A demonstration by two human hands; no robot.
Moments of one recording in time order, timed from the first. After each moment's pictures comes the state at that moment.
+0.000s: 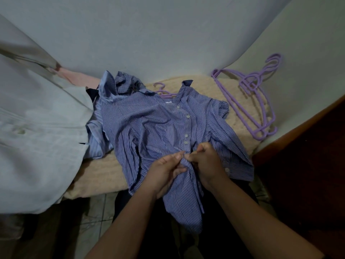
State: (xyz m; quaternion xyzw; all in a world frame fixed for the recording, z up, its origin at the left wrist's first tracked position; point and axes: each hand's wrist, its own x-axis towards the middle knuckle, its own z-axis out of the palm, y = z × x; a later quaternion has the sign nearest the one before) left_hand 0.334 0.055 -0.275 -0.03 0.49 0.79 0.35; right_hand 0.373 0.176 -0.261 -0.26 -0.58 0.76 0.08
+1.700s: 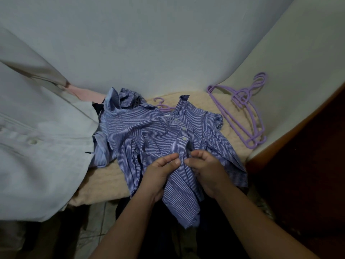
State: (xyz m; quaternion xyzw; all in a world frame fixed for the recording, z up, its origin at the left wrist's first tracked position) left_hand 0.341 0.047 -0.248 -0.04 0.55 0.78 0.29; right_hand 0.392 0.176 -0.236 -0.25 -0.53 0.81 0.06
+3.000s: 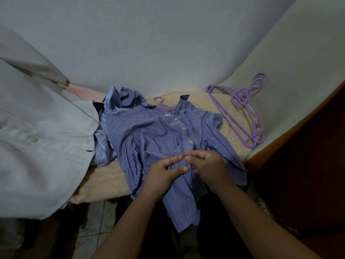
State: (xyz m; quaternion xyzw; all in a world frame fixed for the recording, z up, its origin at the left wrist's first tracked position) left_hand 0.347 0.044 -0.250 0.08 0.66 0.70 0.26; right_hand 0.398 0.176 -0.224 -0.20 -0.72 0.65 0.10
